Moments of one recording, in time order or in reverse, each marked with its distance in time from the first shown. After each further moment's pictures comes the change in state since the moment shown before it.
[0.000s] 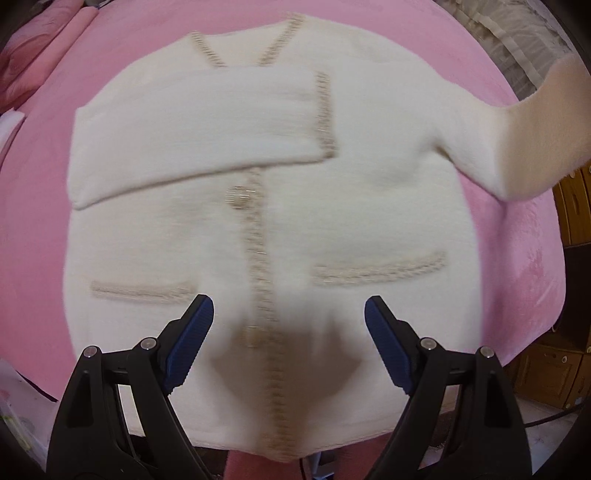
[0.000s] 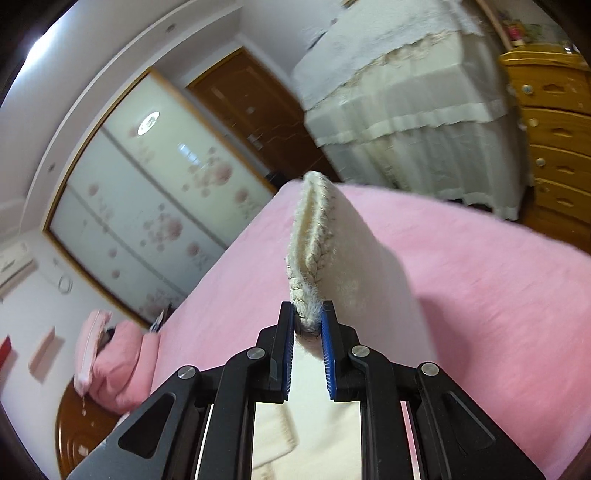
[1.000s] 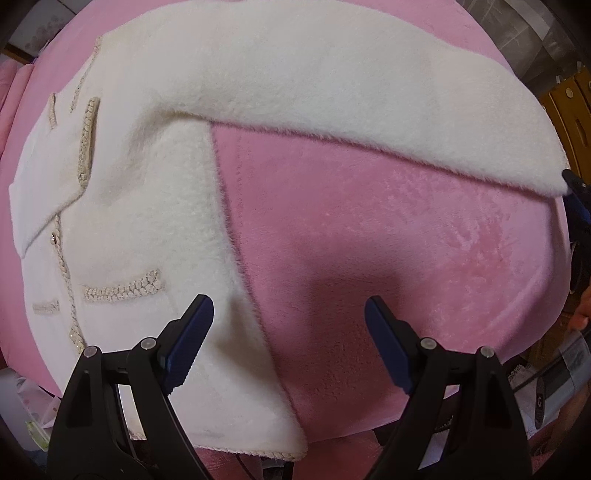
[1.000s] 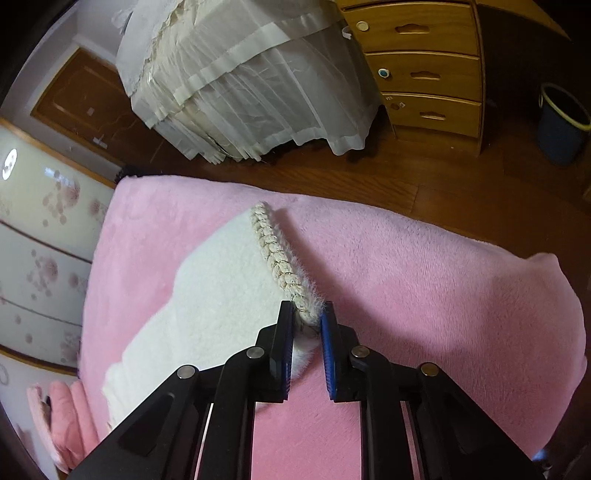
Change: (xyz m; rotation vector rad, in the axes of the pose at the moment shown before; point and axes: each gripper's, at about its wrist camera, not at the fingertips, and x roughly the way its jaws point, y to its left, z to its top) left arm 0.065 -0.346 -0.003 0.183 0.135 0.088; right arm 0.009 -0.506 0.084 0.357 0.162 -0.424
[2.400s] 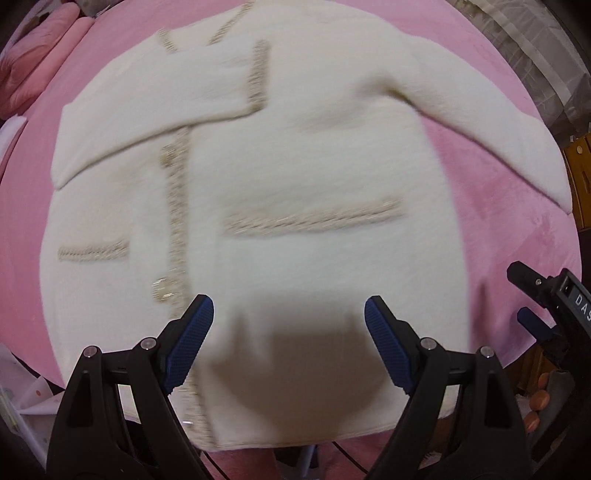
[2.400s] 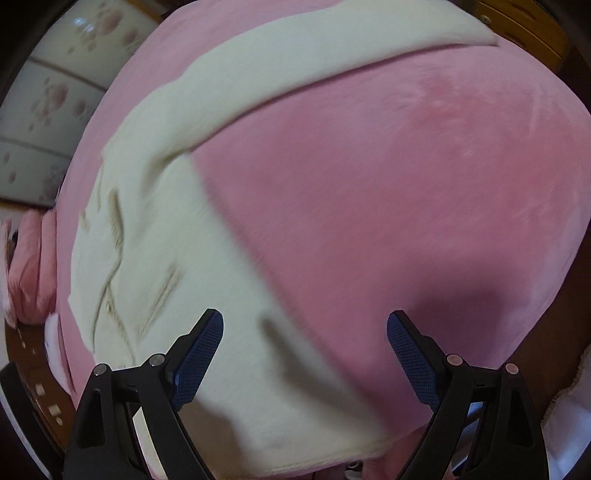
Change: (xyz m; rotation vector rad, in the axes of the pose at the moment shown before) left arm -0.002 0.196 -0.087 -0.158 -0.128 -0.030; right arm 0.007 0.076 -0.261 -0.334 0.457 -0.100
